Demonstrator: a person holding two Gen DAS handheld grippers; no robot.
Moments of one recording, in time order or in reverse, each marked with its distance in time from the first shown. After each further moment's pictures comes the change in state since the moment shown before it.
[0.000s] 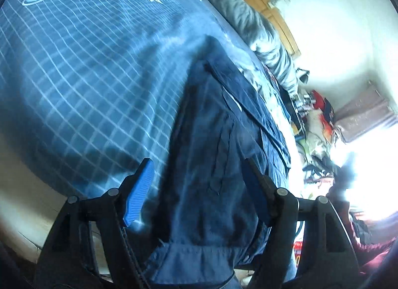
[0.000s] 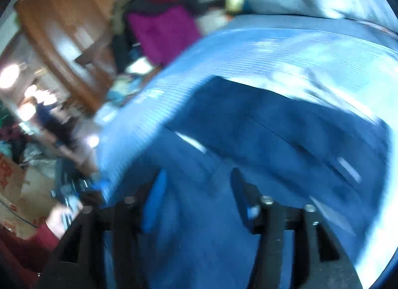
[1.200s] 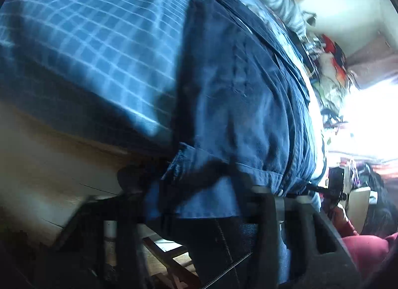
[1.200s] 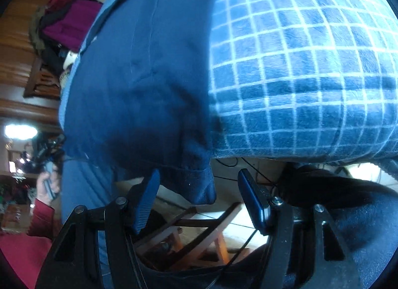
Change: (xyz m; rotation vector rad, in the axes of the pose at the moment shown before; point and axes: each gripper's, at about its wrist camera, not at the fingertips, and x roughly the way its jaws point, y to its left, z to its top) left arm 0.005 0.006 -0.064 0.141 0.290 0.095; right arm -0.036 -0.095 -0.300 0.510 0.284 -0.065
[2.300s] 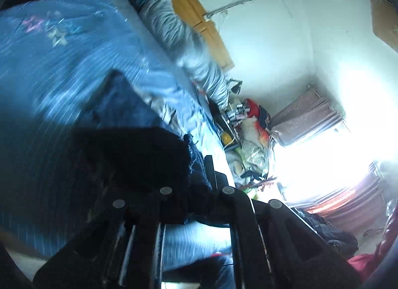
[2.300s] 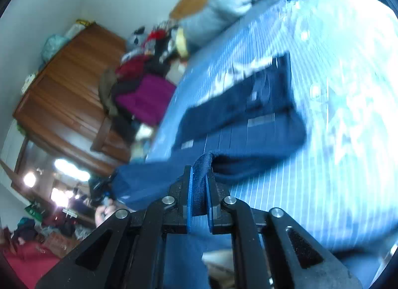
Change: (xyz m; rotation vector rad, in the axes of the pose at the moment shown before) left arm -0.104 -0.089 0.121 -0.009 -0.408 -0.461; right arm -0.181 0.082 0.100 -0.036 -0.488 0.352
